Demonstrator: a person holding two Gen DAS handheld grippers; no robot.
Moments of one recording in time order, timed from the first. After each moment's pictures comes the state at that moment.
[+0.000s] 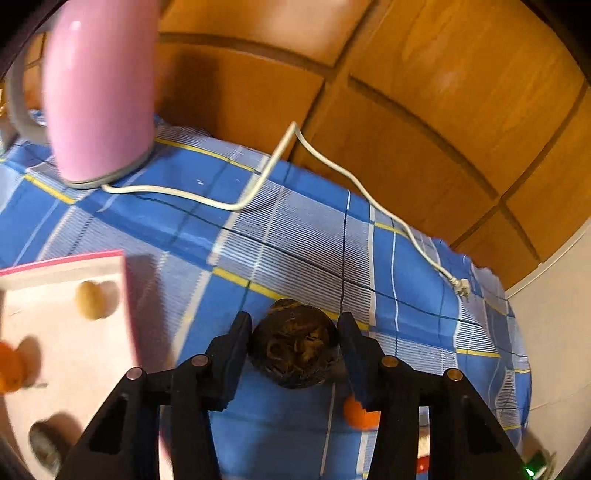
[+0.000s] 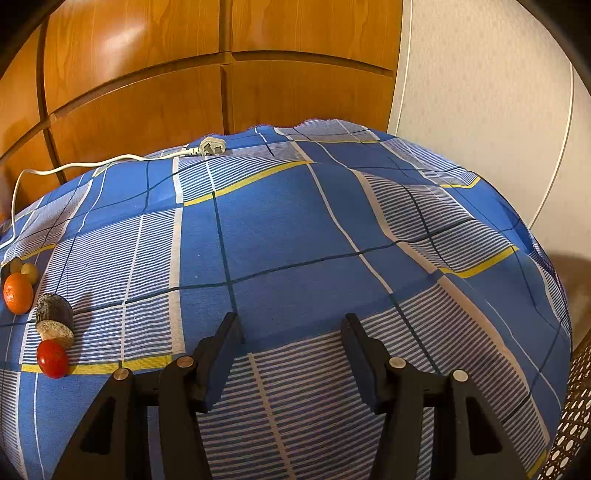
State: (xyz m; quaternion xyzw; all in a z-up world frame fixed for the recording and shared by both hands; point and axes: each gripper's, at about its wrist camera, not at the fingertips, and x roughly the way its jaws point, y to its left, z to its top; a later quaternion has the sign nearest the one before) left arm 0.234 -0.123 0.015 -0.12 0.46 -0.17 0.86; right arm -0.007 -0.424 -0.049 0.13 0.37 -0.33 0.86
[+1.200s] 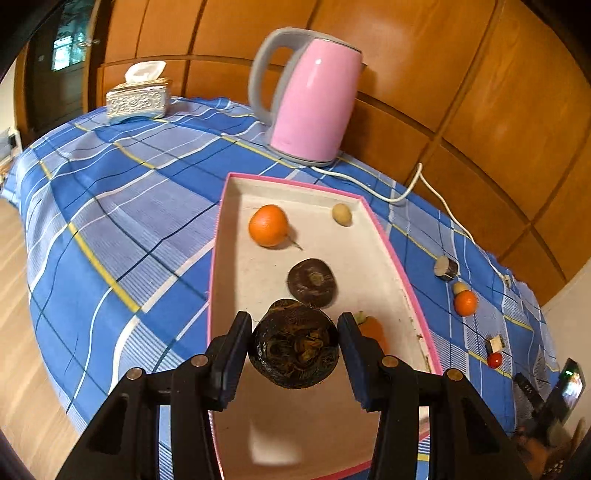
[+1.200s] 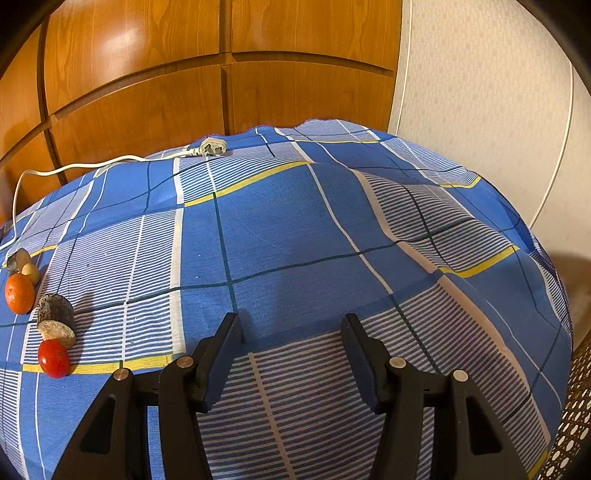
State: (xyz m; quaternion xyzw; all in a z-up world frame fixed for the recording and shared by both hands) left arm 0.055 0.063 0.004 -0.15 0.41 -0.03 0.90; right arm -0.006 -0.423 -0.049 0.13 0.37 -0.33 0.86
